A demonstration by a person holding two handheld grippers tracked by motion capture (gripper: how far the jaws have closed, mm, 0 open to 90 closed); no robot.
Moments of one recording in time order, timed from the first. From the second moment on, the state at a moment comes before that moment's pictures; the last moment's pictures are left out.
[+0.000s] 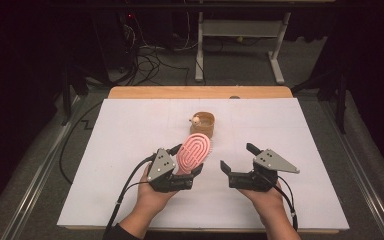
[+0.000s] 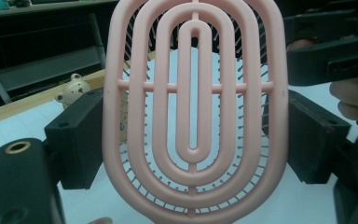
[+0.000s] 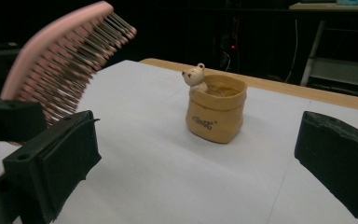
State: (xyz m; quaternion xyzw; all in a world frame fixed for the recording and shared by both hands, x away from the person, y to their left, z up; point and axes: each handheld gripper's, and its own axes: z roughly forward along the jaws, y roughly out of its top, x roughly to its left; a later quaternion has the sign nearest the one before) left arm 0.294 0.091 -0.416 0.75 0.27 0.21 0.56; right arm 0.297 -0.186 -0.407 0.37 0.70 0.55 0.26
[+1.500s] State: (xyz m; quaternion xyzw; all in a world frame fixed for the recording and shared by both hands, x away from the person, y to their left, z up) left arm 0.280 0.061 -0.415 0.76 0.26 0.20 0.57; right arm 0.287 -0.158 -0.385 0.37 0.69 0.60 0.17
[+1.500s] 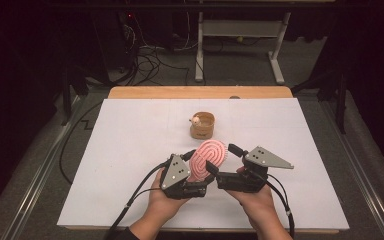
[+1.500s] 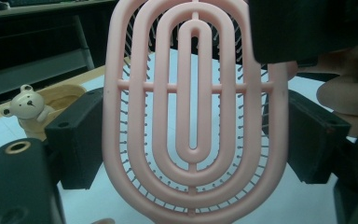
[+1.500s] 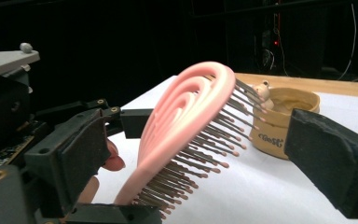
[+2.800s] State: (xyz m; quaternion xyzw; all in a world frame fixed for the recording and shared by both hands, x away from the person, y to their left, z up) left arm 0.273 0.052 -0.417 0.76 0.24 0.22 0.56; right arm 0.291 -0.159 -0.391 0.39 0.69 0.61 0.08
